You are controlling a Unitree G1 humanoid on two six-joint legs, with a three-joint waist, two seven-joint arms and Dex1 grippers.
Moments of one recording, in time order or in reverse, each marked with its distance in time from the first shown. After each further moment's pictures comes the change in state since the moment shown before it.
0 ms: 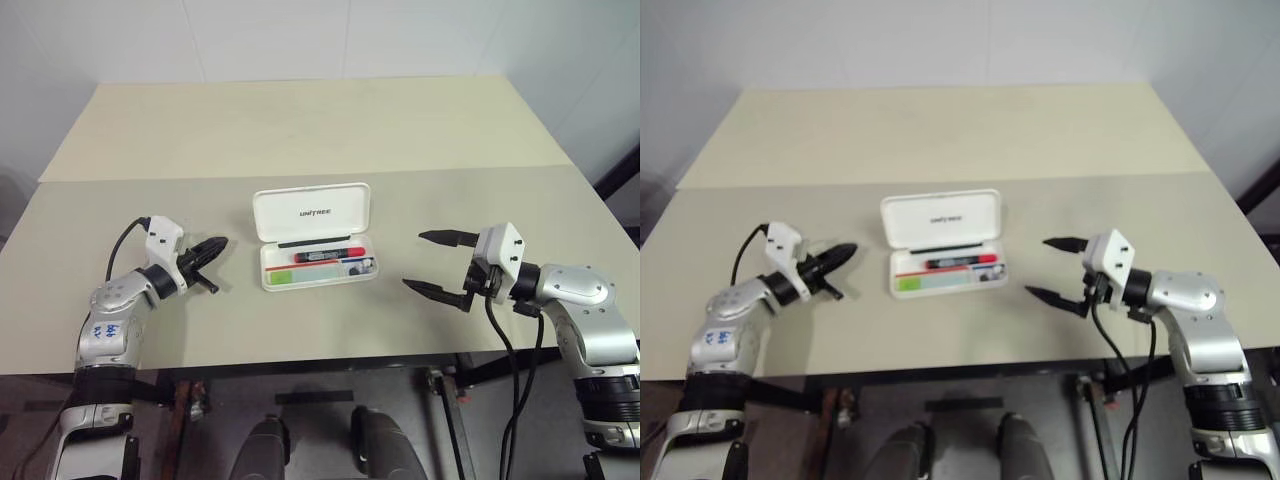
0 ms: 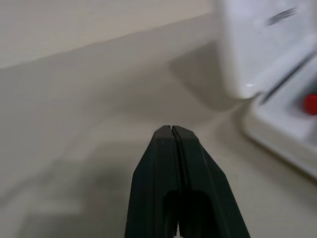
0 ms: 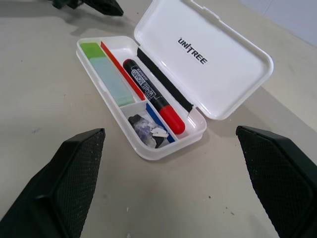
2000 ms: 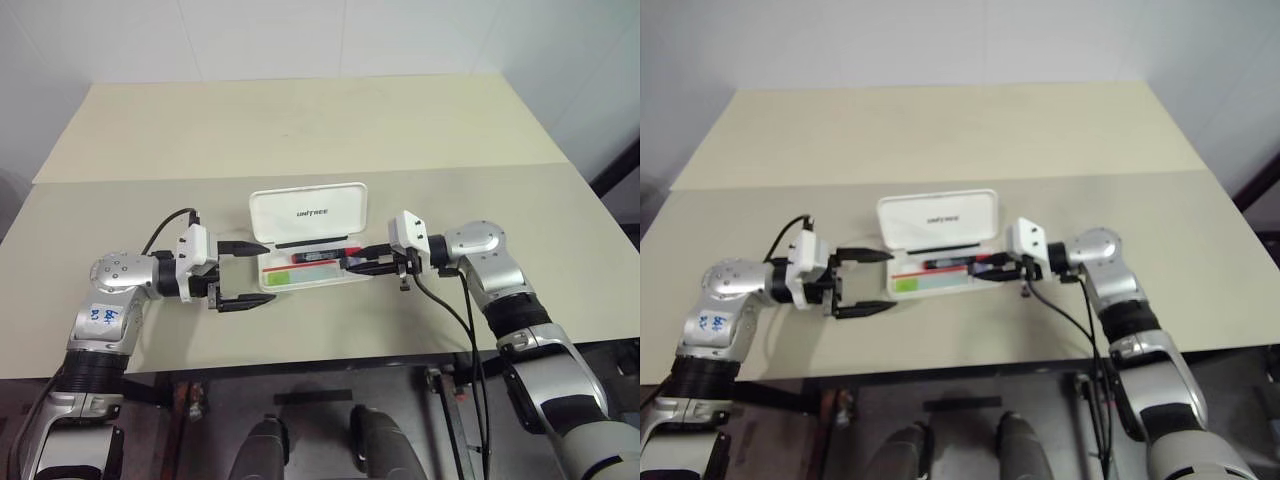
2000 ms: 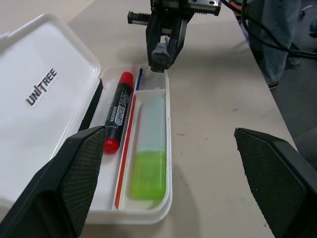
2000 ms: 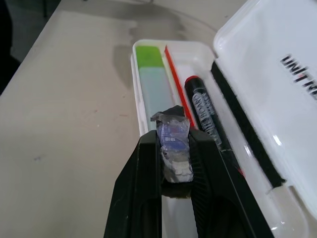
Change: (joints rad) left arm 0.025 0.140 -0.126 -0.230 -0.084 -0.117 -0.623; right arm -0.520 0.239 0.288 0.745 -0.174 -0.295 0.322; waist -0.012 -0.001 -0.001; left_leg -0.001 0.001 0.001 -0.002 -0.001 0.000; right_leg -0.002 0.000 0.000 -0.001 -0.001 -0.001
